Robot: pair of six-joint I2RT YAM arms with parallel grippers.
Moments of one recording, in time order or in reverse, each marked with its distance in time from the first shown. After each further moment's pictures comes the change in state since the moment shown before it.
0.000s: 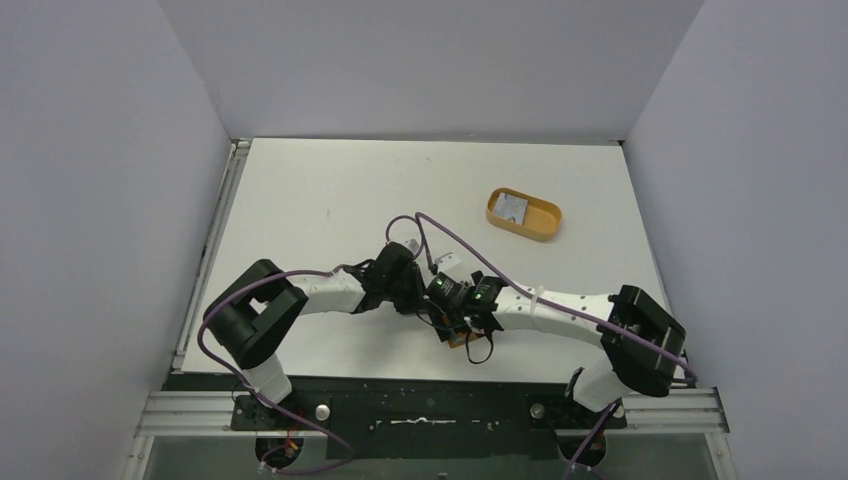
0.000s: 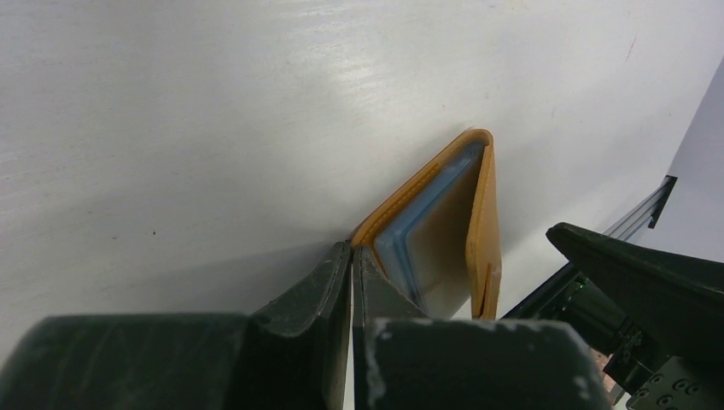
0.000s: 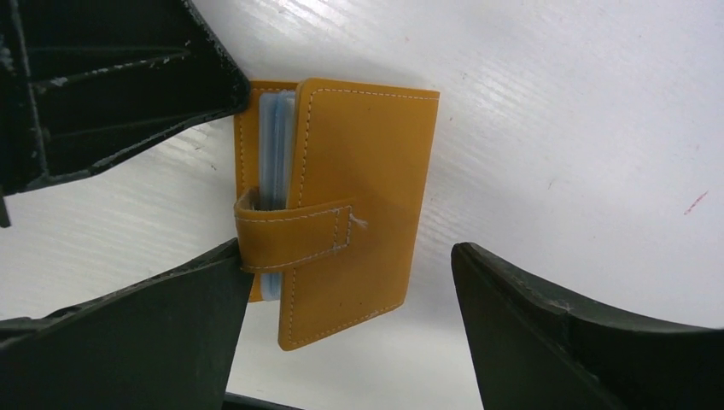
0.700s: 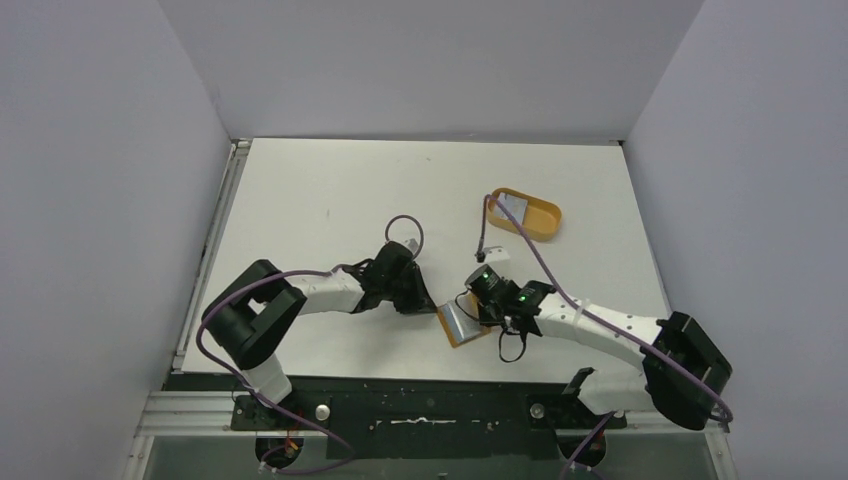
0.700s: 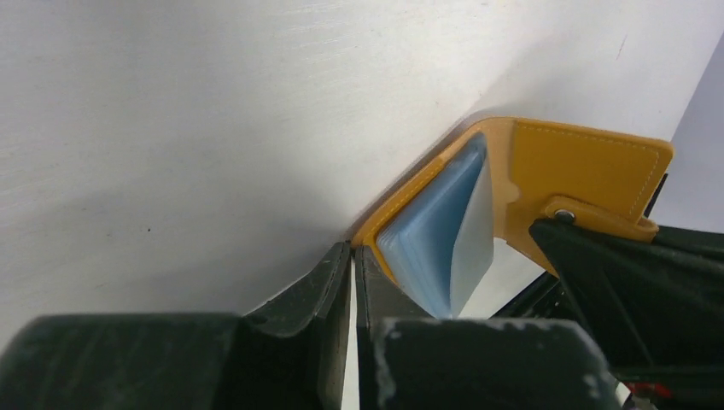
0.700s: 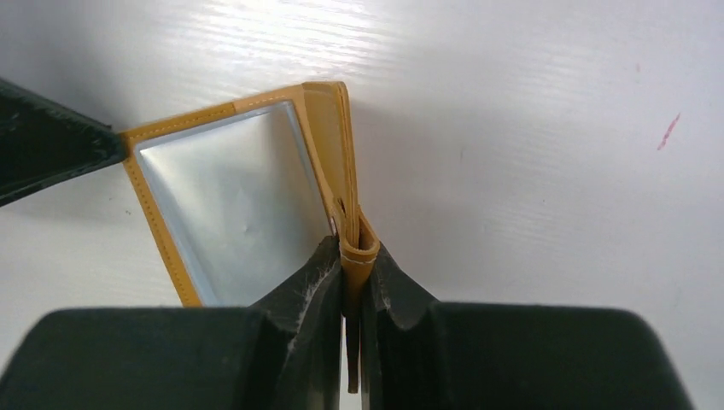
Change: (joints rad) left arm 0.005 0.000 0.000 0.003 0.017 -0.003; right arm -0.152 -0.196 -0.187 0.098 -0.006 0.107
